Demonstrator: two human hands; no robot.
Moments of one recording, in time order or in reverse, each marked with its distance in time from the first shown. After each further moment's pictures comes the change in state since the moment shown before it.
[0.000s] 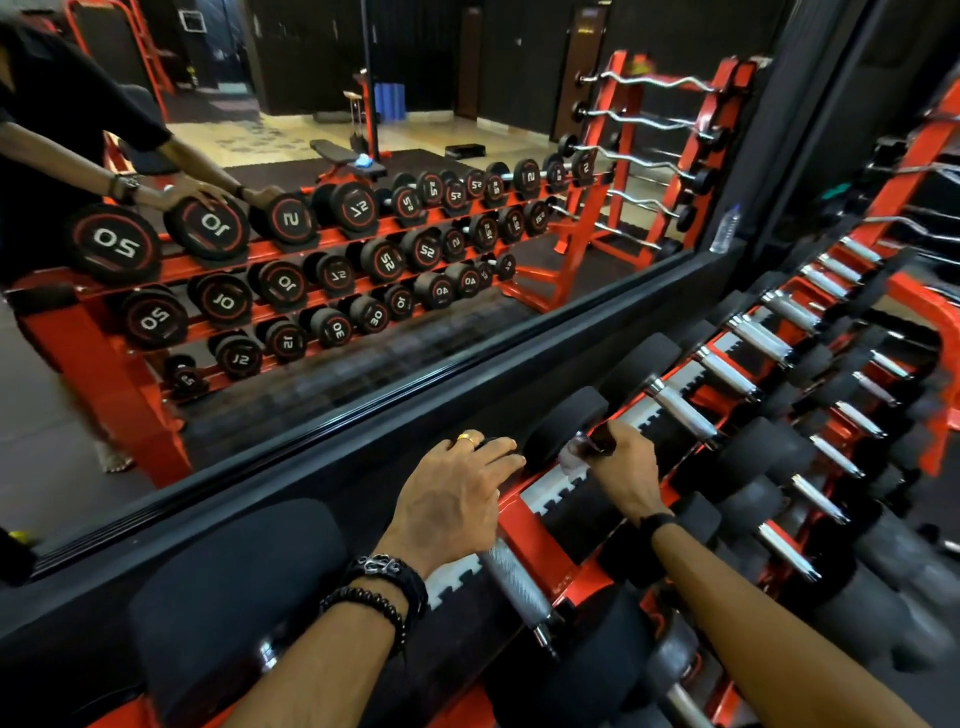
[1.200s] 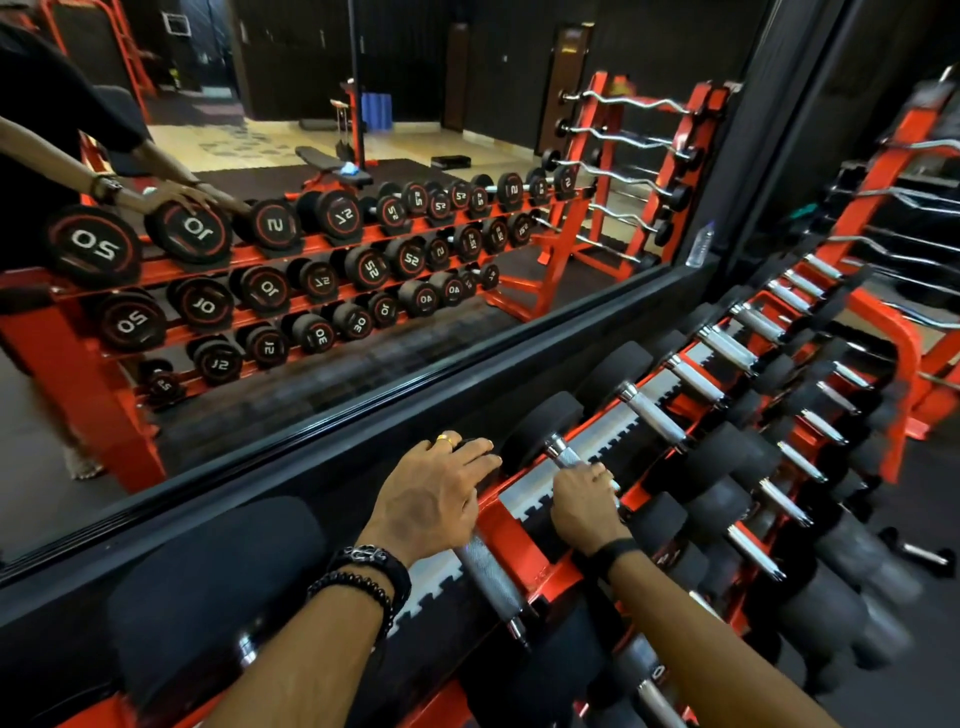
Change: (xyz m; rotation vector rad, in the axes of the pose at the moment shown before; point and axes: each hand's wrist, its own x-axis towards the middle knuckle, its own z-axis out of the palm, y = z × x) left_hand -0.001 -0.002 0.002 -0.018 0.004 0.019; right_hand -0.038 -0.016 0.011 -0.804 -0.426 0.056
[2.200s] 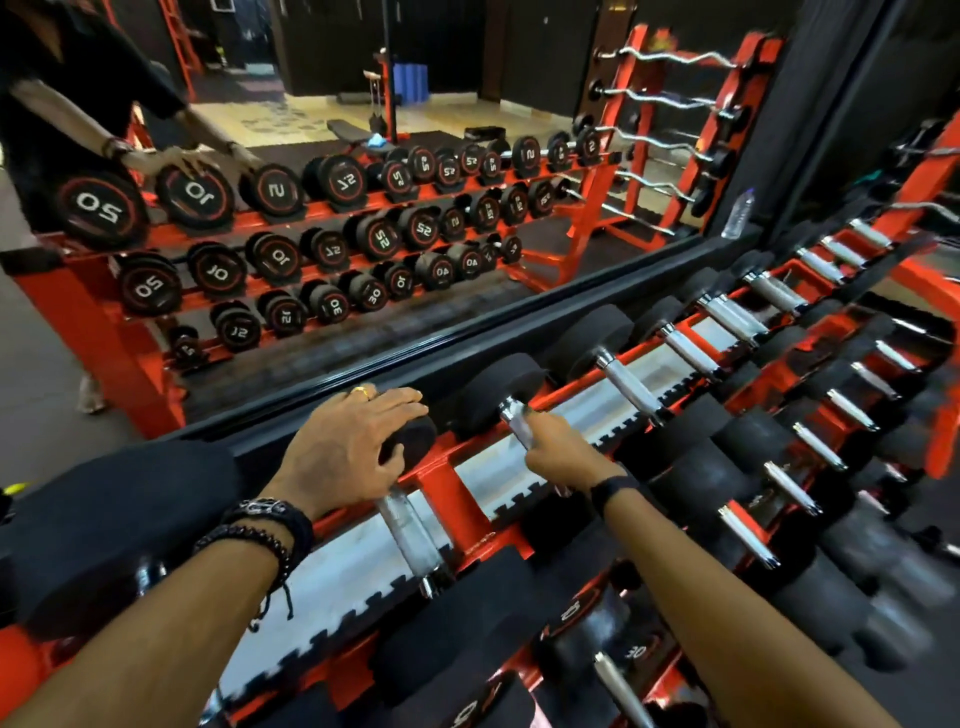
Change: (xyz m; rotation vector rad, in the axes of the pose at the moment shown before) left_hand 0.004 0.007 0.003 0.057 -0.080 -0.154; right_hand 0.017 0.059 -0.039 0.478 -0.126 -0.415
